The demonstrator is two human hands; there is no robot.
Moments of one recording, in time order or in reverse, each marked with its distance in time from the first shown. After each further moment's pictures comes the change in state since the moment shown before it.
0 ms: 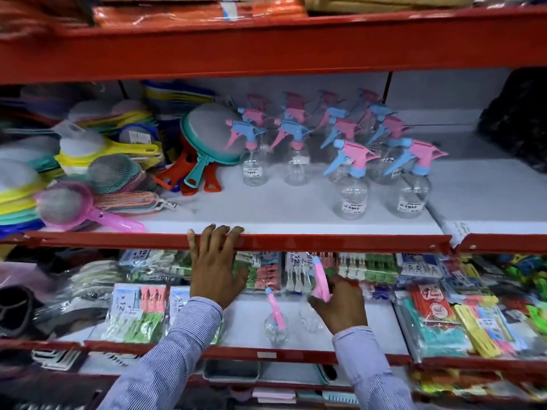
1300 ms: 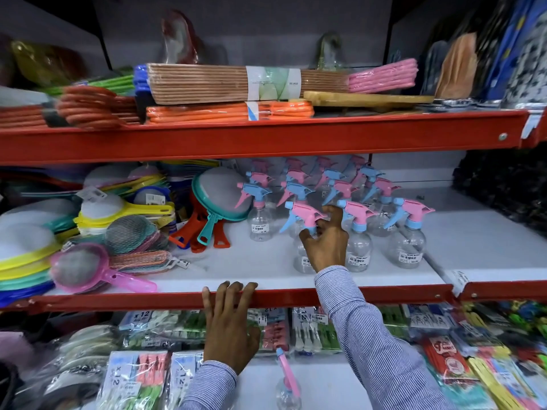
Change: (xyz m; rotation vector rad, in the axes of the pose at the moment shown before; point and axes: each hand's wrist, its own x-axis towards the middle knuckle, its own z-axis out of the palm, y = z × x) left_hand 0.000 -0.007 0.003 0.001 -0.058 0.049; right_hand 0.093 -0.161 -0.068 0.520 0.554 -0.313
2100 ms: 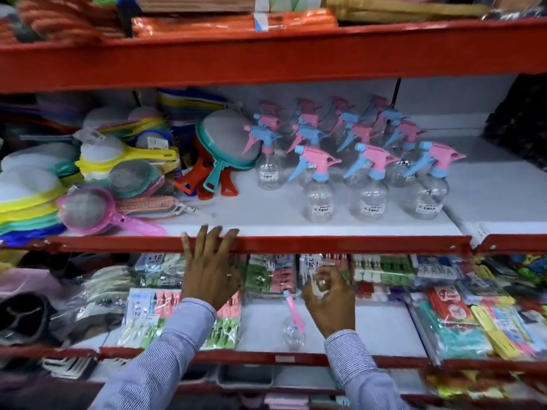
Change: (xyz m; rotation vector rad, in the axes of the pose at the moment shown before) left_hand -0.005 -0.043 -0.021 0.054 -0.001 -0.049; right_hand -0.168 0.106 -0.023 -0.147 -0.228 0.142
